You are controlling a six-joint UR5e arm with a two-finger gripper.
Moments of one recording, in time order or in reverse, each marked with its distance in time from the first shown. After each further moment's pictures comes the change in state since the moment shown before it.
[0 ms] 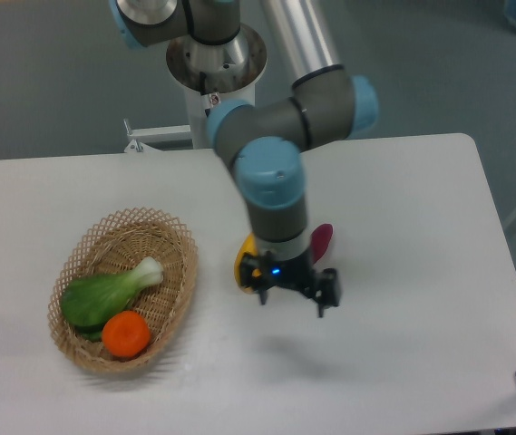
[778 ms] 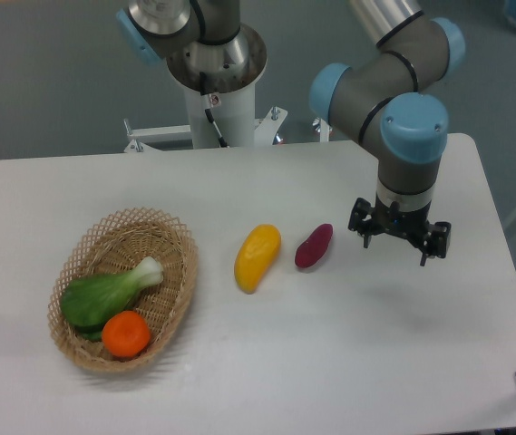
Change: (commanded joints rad) arm 0.183 -0.002 -0.003 -0.029 -0.005 0.237
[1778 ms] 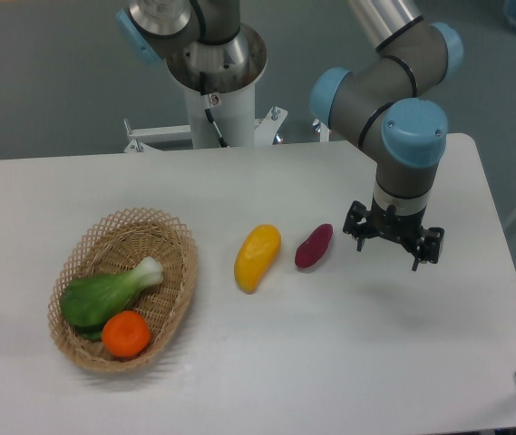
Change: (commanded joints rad) arm -0.012 -0.008 -0.025 0.011 -0.038 0.002
